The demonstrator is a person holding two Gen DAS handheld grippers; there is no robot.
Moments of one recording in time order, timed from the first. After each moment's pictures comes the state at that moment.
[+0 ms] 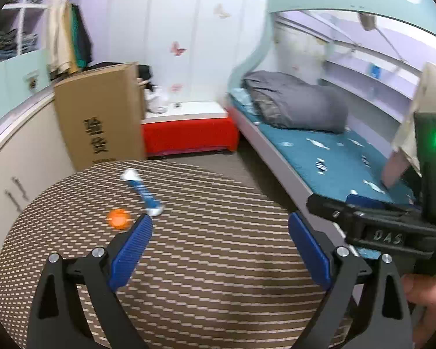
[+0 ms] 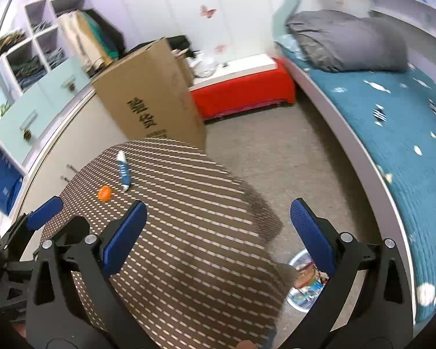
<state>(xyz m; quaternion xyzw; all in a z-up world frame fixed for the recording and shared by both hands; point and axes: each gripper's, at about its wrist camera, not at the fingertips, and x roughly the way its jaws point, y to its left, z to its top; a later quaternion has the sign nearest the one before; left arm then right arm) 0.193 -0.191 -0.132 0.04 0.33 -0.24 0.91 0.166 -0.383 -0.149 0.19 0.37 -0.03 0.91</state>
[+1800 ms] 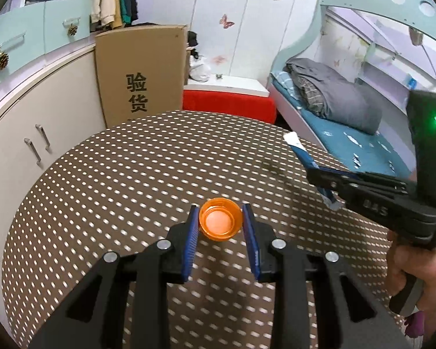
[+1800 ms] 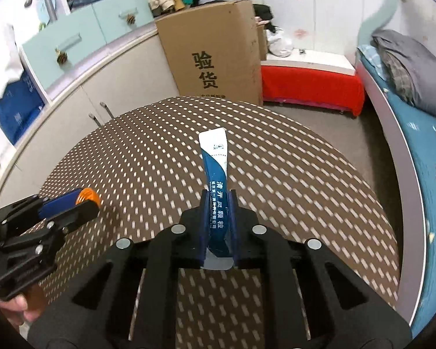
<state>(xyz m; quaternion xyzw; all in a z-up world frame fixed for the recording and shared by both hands) 0.222 -0.071 -0.185 0.00 0.39 -0.19 0.90 0.249 -0.260 -0.187 0.08 0.41 0.11 0.90</state>
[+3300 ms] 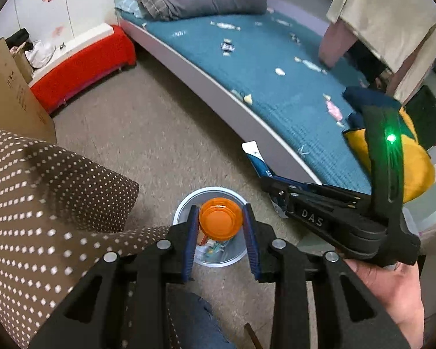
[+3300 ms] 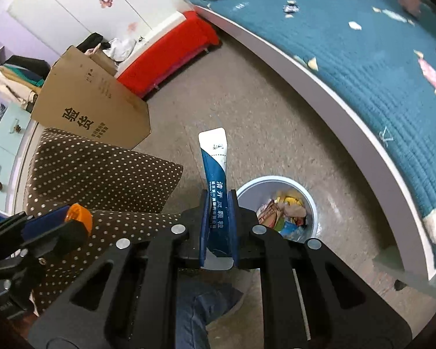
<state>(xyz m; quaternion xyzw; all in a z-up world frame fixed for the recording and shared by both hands) 0.121 -0.448 -0.267 0.20 0.51 -0.39 0.74 0.049 -0.577 -0.333 0.36 0.44 -0.12 0.81</state>
